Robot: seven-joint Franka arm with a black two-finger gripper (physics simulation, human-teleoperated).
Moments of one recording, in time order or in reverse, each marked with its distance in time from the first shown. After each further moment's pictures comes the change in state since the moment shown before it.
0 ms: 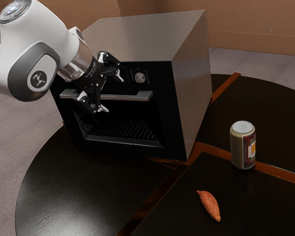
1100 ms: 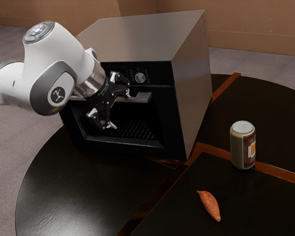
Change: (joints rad) arm 0.010 0.053 0.007 -0.075 -0.047 0.047 0.048
